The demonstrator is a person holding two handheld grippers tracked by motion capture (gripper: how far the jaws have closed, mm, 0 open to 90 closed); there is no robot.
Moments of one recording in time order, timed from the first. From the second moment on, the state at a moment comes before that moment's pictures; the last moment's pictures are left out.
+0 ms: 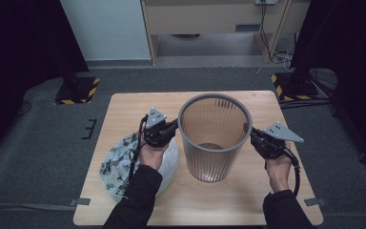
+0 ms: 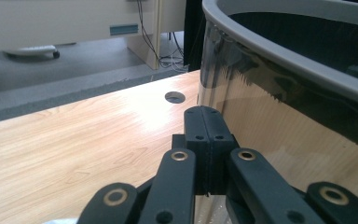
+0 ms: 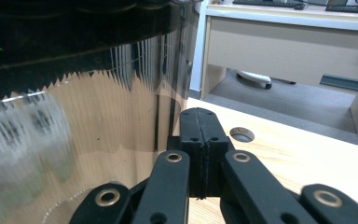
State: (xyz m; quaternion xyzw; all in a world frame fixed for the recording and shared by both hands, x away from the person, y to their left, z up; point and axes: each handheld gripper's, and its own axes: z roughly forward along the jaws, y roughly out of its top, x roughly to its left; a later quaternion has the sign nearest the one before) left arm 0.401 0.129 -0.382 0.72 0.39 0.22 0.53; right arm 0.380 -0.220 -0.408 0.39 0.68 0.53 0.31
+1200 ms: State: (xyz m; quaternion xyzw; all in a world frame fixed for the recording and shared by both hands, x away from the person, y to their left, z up) left arm 0.350 0.177 -0.390 0.70 0.42 0.25 0.52; right arm 0.348 -0.163 -0.412 0.41 0.68 0.52 0.32
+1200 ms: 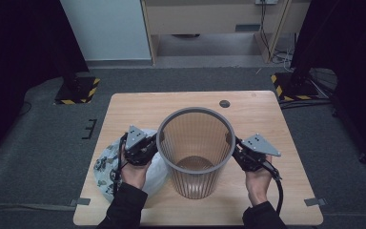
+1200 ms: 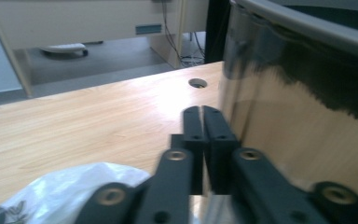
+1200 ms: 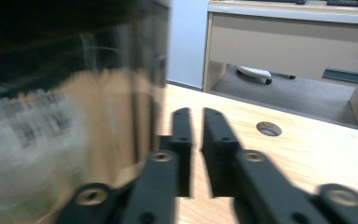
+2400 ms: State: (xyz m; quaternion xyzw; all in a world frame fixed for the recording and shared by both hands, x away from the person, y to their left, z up) left arm 0.279 0.282 -0.470 0.74 0.49 0.27 0.38; right arm 0.348 -0.254 -0.514 0.51 0.76 0.34 0.23
